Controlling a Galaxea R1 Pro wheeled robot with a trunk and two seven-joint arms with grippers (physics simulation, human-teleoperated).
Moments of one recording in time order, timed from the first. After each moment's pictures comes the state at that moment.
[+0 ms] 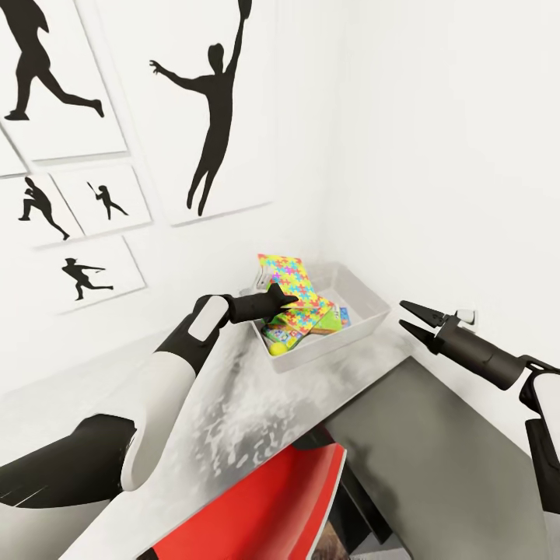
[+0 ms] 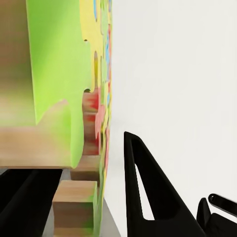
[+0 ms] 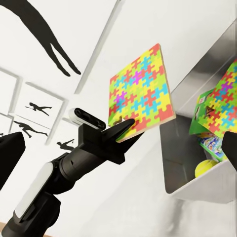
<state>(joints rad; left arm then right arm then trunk) -1.16 -0.17 -0.09 -0.58 0.95 0.79 -0.24 -0.52 -0.26 -0.31 -1.58 -1.22 1.03 0.31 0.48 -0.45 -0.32</state>
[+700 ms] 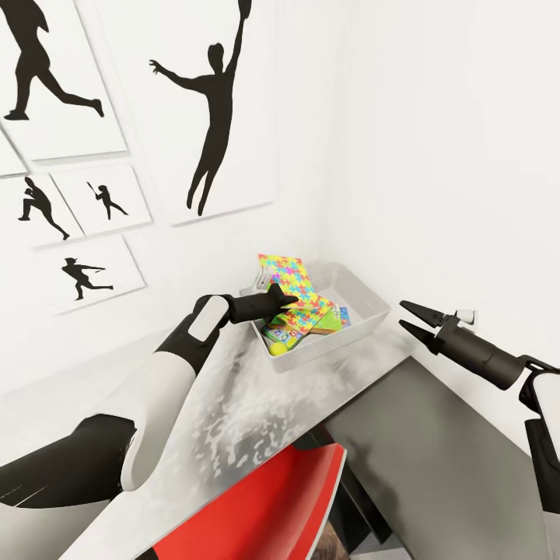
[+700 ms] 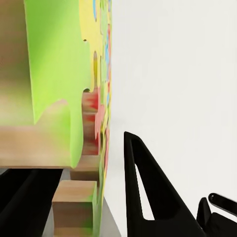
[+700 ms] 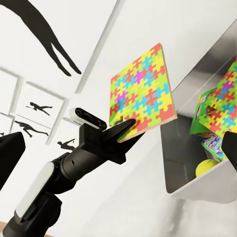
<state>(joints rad) -1.16 -0.17 -0.10 -0.58 0.95 0.79 -0.24 -0.52 -0.26 -0.31 -1.58 -1.22 1.03 0.31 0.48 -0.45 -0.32</state>
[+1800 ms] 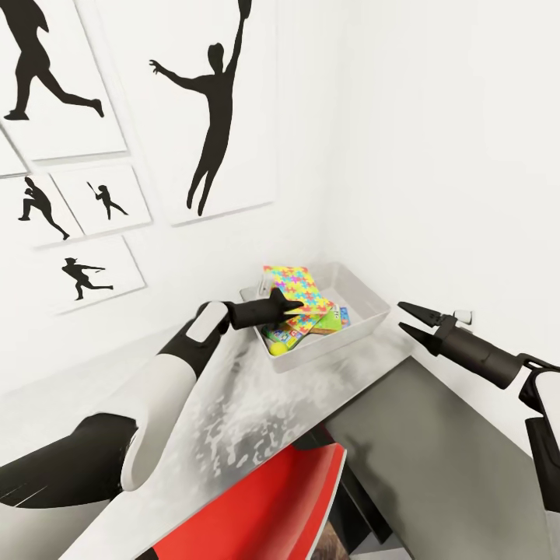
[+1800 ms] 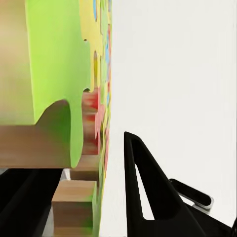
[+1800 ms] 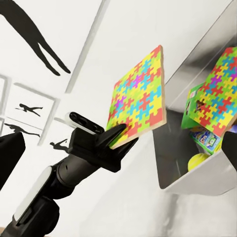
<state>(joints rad) -1.16 -0.17 -0.10 -0.51 1.14 0.87 -0.23 -0.52 -0.28 -0.29 -1.58 -1.30 1.03 0.21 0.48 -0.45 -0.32</state>
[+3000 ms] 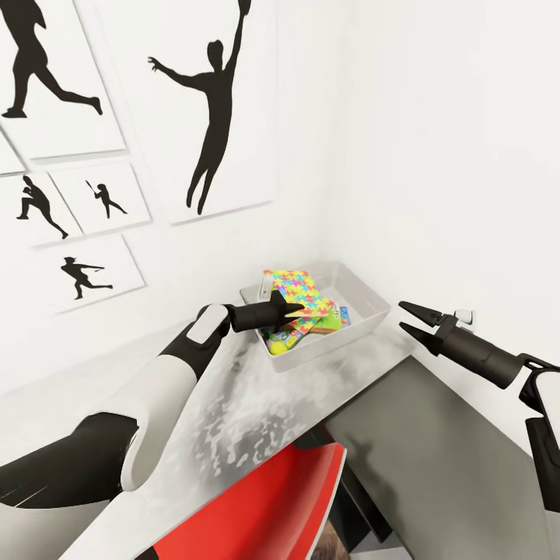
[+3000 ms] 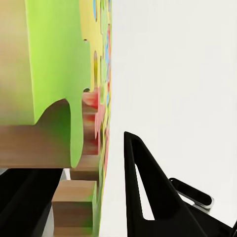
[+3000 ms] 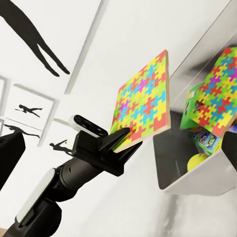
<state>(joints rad) -1.16 -0.17 -0.10 -0.49 1.16 0.87 -0.23 -0.52 -0.28 -0.29 -1.58 -1.30 1.03 0.21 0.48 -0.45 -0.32</state>
